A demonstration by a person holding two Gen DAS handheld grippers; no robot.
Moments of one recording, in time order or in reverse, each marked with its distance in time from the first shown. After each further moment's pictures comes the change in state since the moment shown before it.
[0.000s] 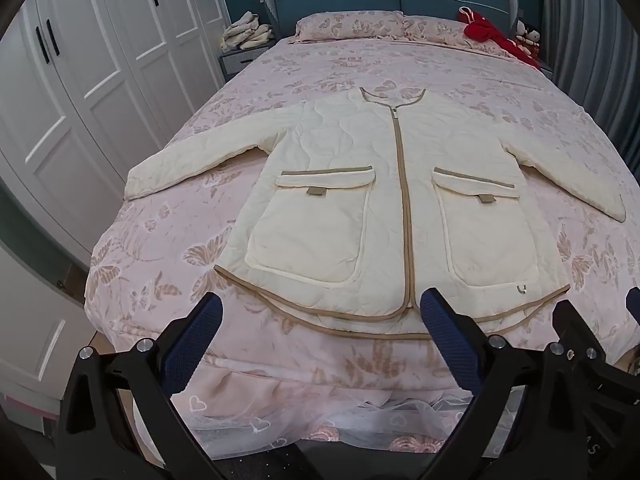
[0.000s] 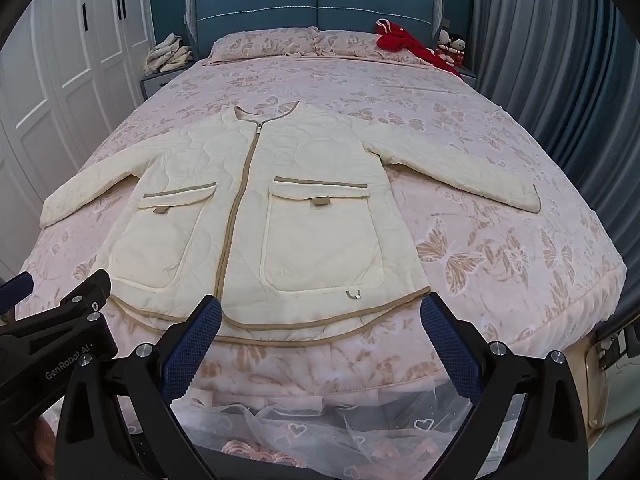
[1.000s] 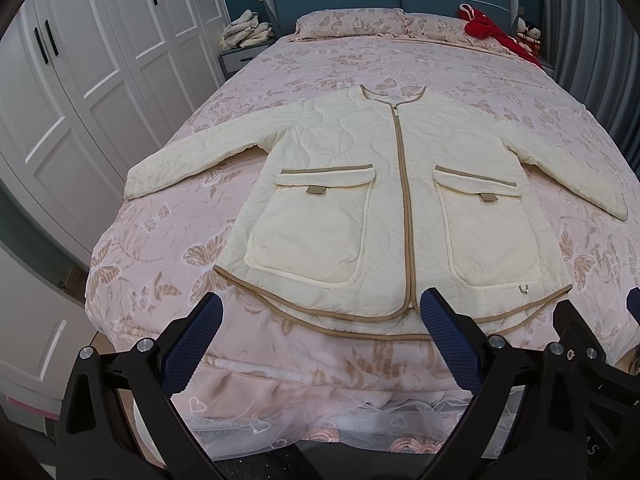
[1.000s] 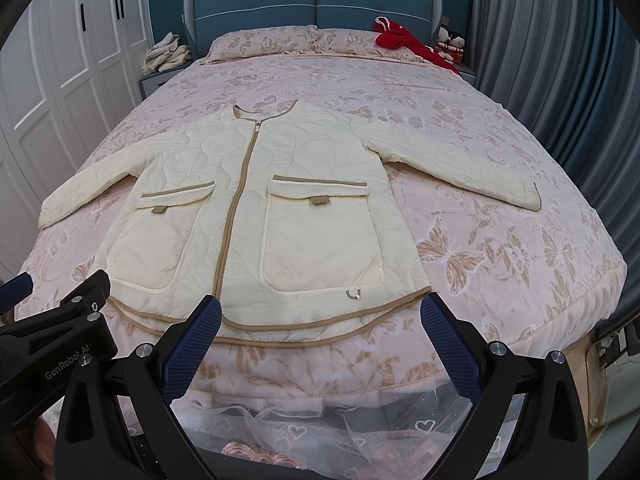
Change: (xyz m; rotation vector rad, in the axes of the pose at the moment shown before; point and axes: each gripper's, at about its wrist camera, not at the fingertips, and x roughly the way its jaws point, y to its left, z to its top) left arm 0.001 0.000 -0.001 0.000 -0.001 0.001; right arm 0.002 0.000 0.000 -0.001 0.003 0.000
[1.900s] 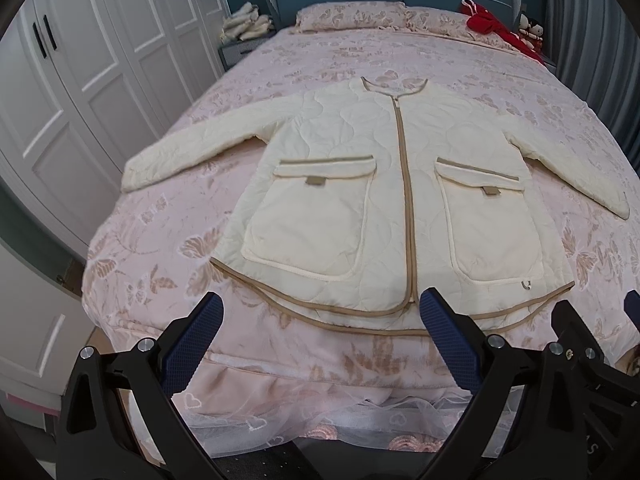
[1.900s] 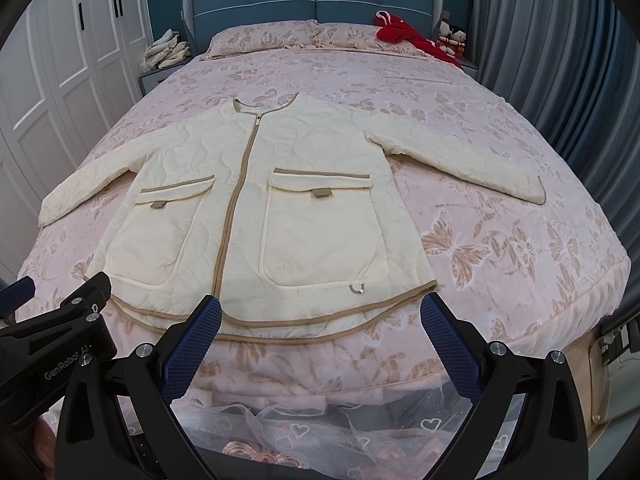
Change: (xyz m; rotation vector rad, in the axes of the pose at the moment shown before) left arm 0.014 0.007 -0.012 -0.013 0.030 -0.025; right arm 0.008 0.001 -0.007 0.004 0.013 0.012
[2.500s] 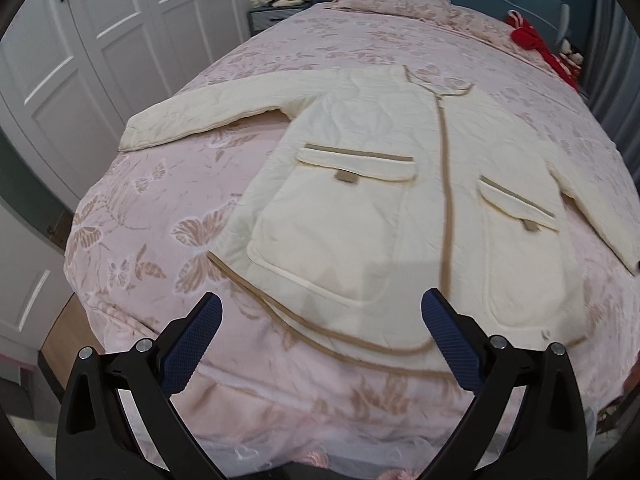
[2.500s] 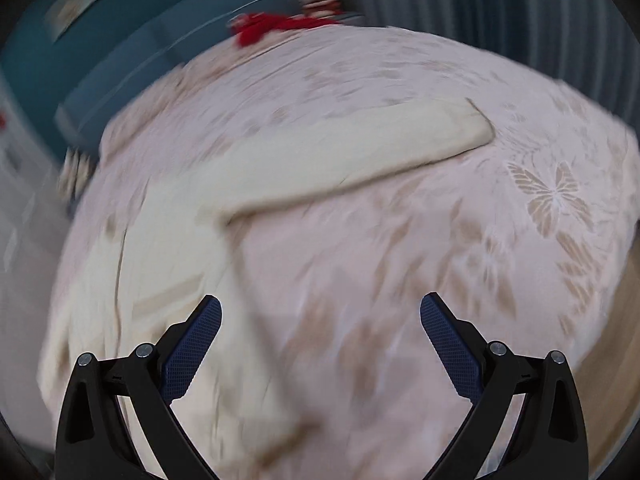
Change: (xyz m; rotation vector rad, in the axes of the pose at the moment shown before) left arm 0.053 0.031 0.040 -0.179 0.042 0.002; right arm 0.135 -0.247 0.068 0.584 -0.011 0.006
